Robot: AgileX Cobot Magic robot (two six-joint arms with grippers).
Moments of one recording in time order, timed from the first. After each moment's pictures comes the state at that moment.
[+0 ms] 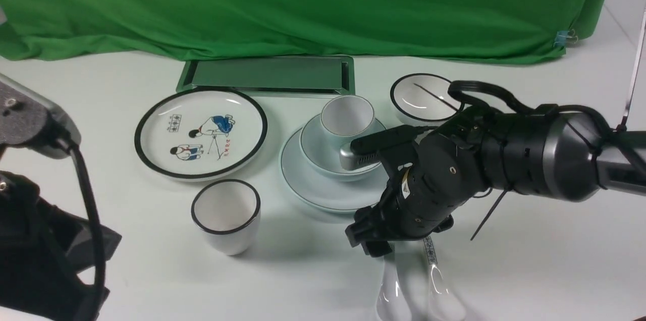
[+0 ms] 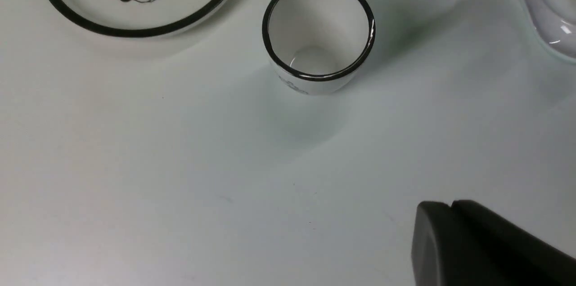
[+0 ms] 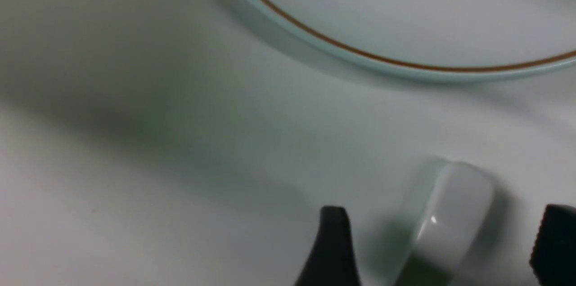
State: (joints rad) right arm 0.67 1.89 -1.19 0.06 0.54 0.22; left arm -0.44 0.81 -0.86 -0.05 0.99 0.11
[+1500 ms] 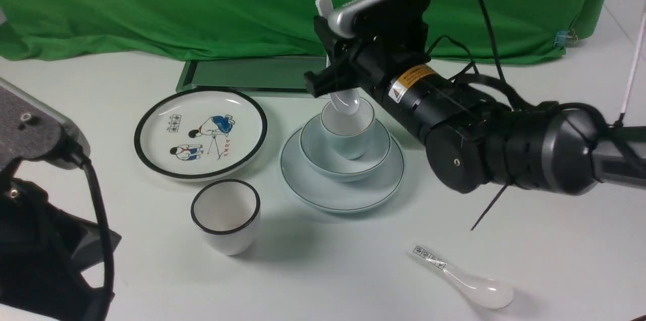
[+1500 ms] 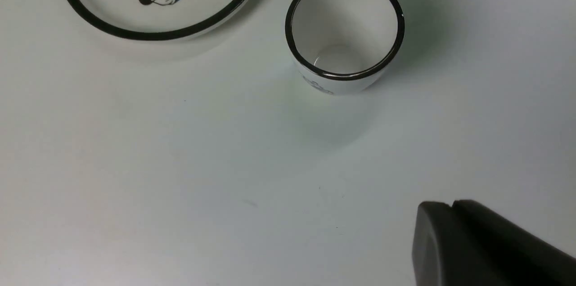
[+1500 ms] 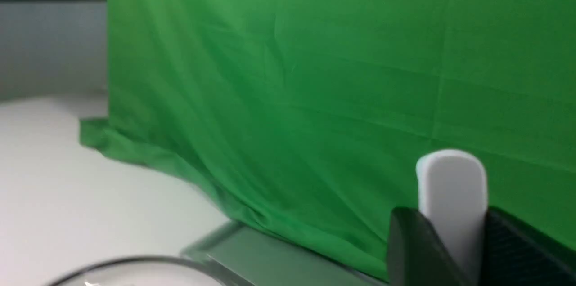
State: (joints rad) right arm 0.63 1.93 -1.20 0.15 -0.78 -0.24; left arm -0.44 0.81 -0.81 0.01 0.93 0.11
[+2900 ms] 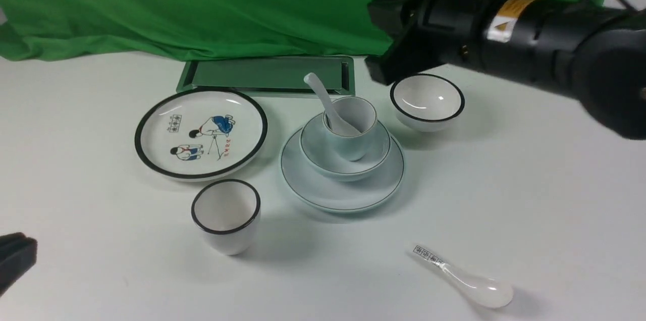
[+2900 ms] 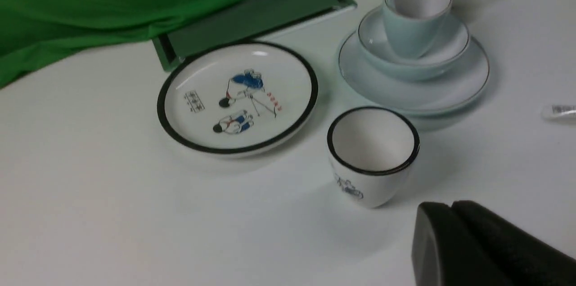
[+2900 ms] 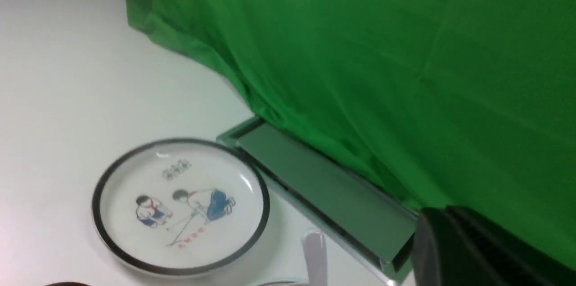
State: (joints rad) right arm 0.63 1.39 -1.15 0.15 -0.01 -0.32; left arm -0.44 0.26 -0.51 0.11 0.68 0.00
